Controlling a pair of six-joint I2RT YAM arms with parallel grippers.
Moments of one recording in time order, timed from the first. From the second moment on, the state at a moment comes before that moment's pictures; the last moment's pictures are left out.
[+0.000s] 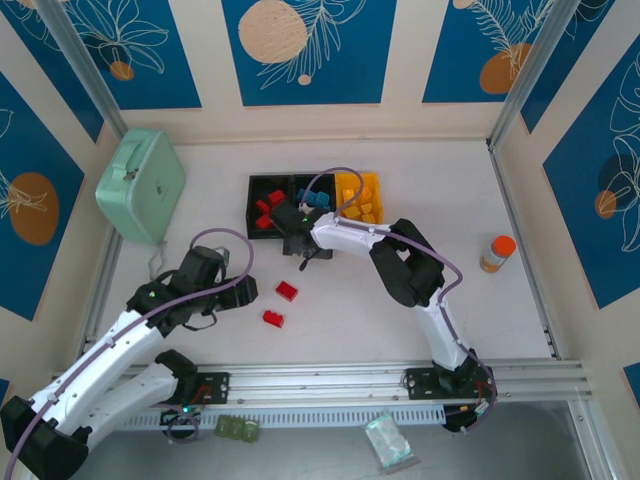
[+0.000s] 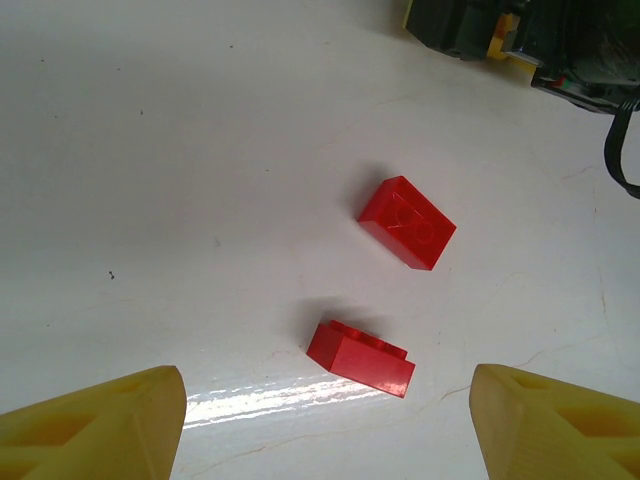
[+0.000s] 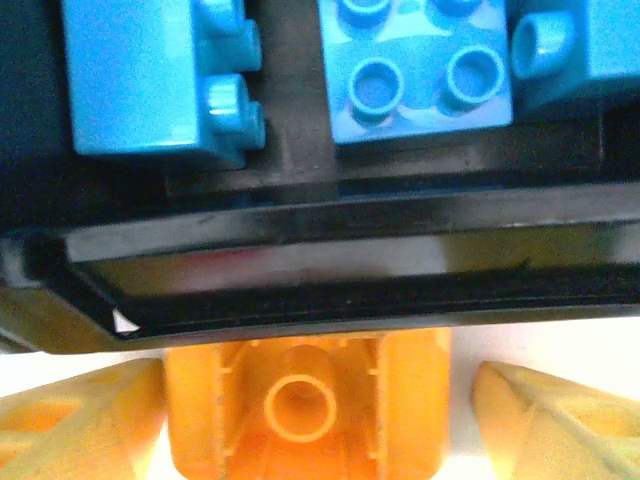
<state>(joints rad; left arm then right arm) -0.57 0.79 0.68 -0.84 0.04 -0.71 0.84 2.20 1.65 -0.72 0.30 0.87</state>
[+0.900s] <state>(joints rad) -0.57 0.89 0.67 -0.71 0.13 -0.73 0.90 1.75 1.30 -0.69 0.32 0.83</state>
